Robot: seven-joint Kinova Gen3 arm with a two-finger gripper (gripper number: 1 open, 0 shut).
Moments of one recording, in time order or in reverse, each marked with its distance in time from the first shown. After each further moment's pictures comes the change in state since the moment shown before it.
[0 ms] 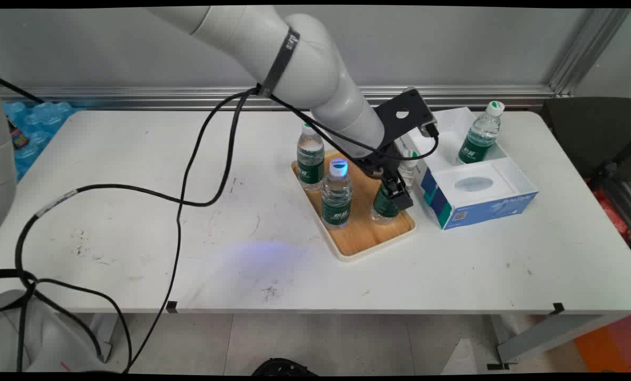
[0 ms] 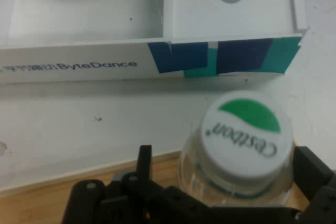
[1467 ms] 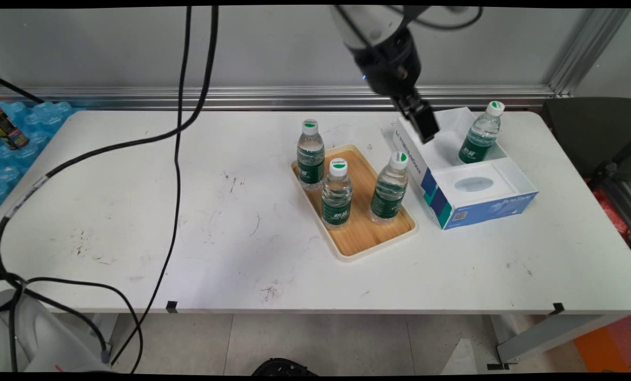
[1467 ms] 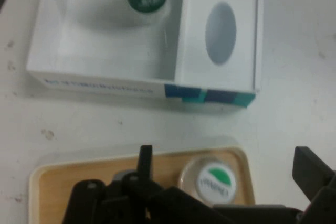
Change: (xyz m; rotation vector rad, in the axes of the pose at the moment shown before) arm 0.089 -0.032 -0.140 -0.041 -0.037 -0.136
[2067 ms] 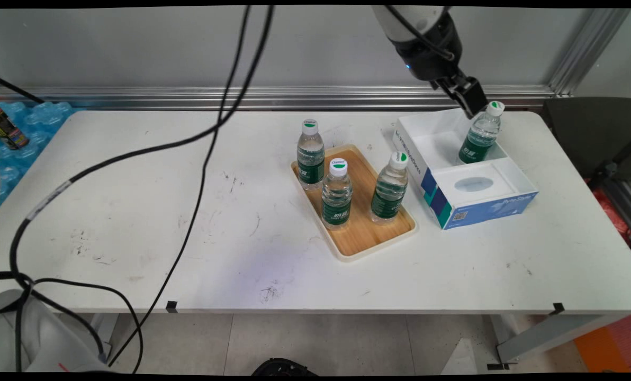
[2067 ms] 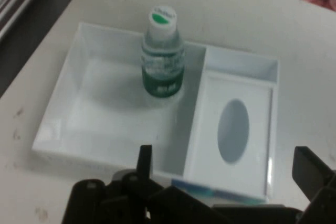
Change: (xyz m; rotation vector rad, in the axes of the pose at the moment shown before) arm 0.039 -0.007 0.036 0.022 0.156 -0.096
